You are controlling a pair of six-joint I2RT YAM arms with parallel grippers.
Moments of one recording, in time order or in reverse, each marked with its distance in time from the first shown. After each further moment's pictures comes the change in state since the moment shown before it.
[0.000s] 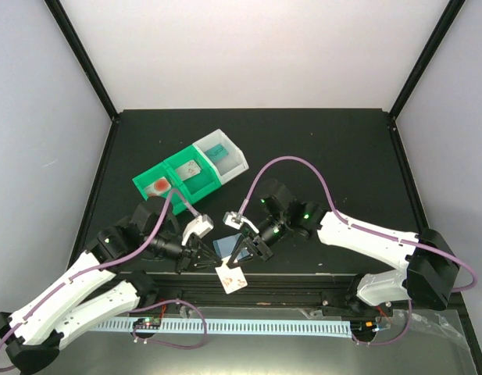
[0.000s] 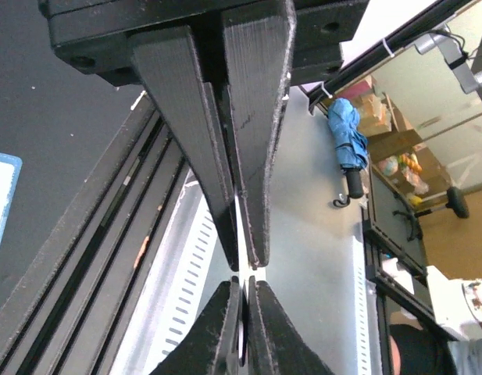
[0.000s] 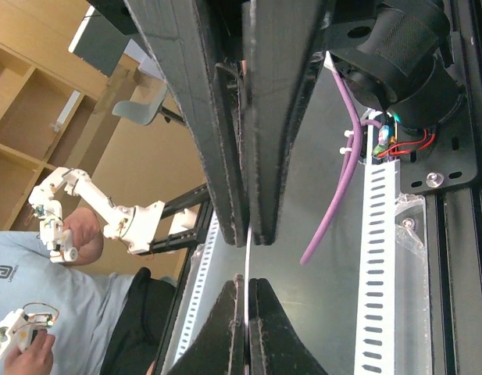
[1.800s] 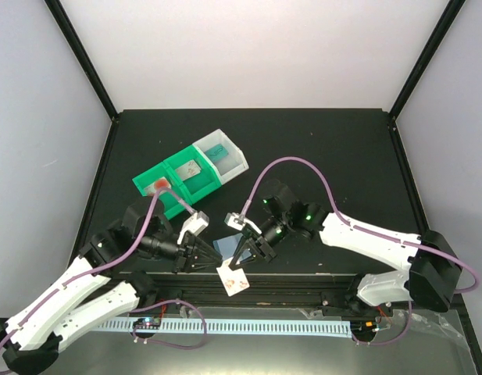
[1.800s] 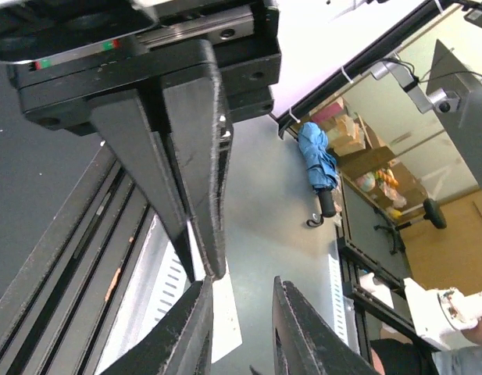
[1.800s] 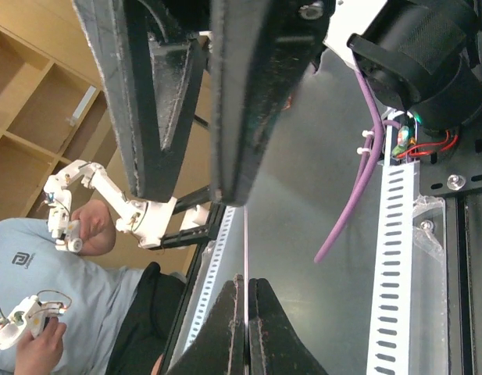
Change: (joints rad) left arm -0.002 -0.048 0.012 0.096 0.043 -0.089; right arm -0.003 -0.028 -0.023 0.027 -0.042 0.003
